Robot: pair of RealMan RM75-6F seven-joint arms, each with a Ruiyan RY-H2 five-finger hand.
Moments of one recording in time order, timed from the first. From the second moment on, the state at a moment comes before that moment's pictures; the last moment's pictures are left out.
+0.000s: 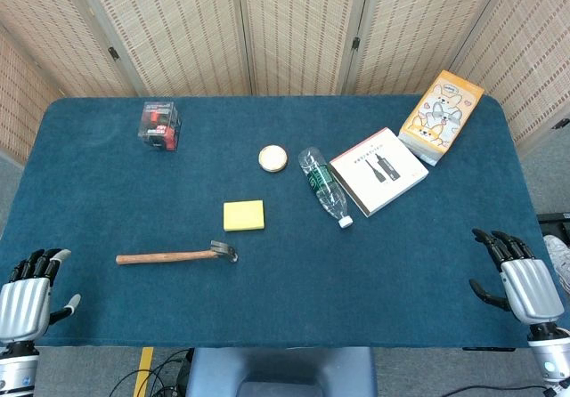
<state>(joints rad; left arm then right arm) -0.06 -1.24 -0.07 -1.66 1.41 1.53 0.34 0.09 -1.12 0.02 -1.53 -1.58 1.47 0.11</state>
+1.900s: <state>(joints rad) -0.51 -1.43 -0.13 -1.68 1.03 1.01 0.62 0.06 -1.08 0.04 -1.53 -1.58 1.54 0.12</state>
